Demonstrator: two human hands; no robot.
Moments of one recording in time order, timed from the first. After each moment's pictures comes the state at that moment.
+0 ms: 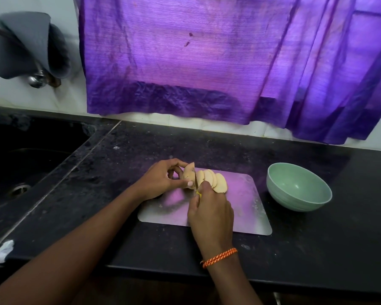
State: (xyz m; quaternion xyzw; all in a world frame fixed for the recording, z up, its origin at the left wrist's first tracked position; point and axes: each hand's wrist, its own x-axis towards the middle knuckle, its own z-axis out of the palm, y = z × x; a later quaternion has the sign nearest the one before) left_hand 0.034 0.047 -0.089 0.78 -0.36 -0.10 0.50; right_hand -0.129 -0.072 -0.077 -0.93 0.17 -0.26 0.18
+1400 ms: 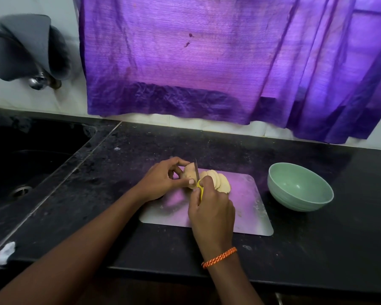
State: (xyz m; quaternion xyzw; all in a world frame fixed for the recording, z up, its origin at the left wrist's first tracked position) left_hand 0.034 0.046 -0.091 0.80 -0.35 -0.06 0.48; right_hand -0.124 -0.067 -0.079 -0.90 0.19 -0.36 0.15
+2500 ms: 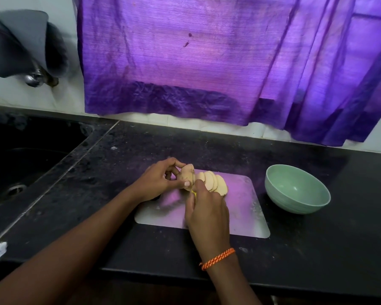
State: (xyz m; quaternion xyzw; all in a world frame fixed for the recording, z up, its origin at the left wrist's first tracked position) left_hand 0.036 0.047 -0.091 0.79 -0.36 -0.08 0.50; right_hand -0.124 -0.076 -0.081 -0.93 0.13 -0.30 0.17
